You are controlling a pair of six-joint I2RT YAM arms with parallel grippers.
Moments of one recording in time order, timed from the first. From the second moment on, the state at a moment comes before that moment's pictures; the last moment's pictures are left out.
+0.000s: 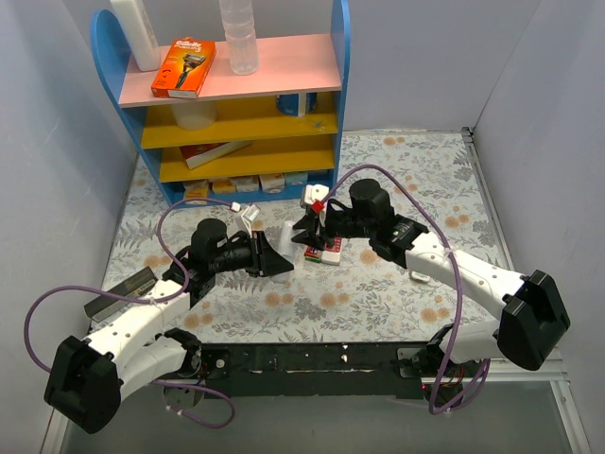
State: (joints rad) left arm -0.50 0.96 0.52 0.08 0.67 -0.71; right arm 0.80 1.33 1.00 0.01 -0.62 -0.31
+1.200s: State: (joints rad) left arm -0.65 1.21 0.51 -0.12 0.47 -0.62; right arm 0.78 1.38 0.60 0.31 -0.54 -0.07
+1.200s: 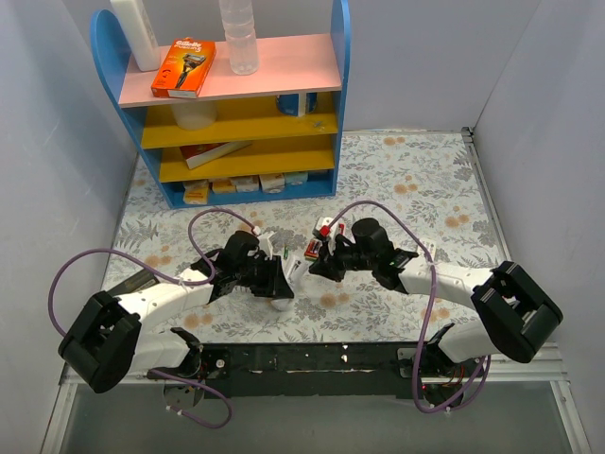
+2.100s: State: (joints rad) left arm -0.65 1.03 0.44 -0.08 0.23 -0.72; right arm 0.79 1.35 0.70 0.04 -0.22 0.06
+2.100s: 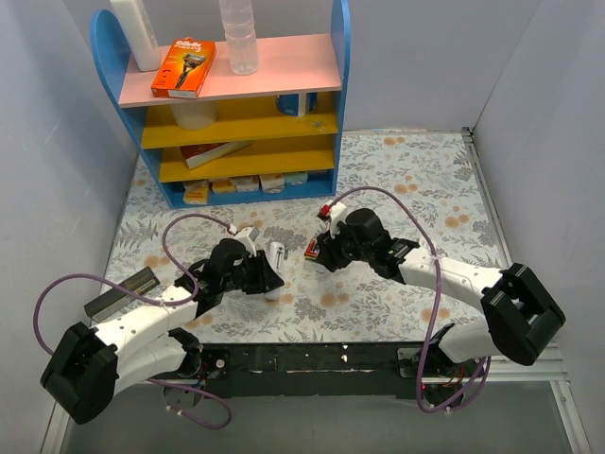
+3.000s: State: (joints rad) left arm -0.60 0.68 0.31 -0.19 -0.02 -0.89; right arm 0.89 1.83 1.33 -0.35 0.00 0.32
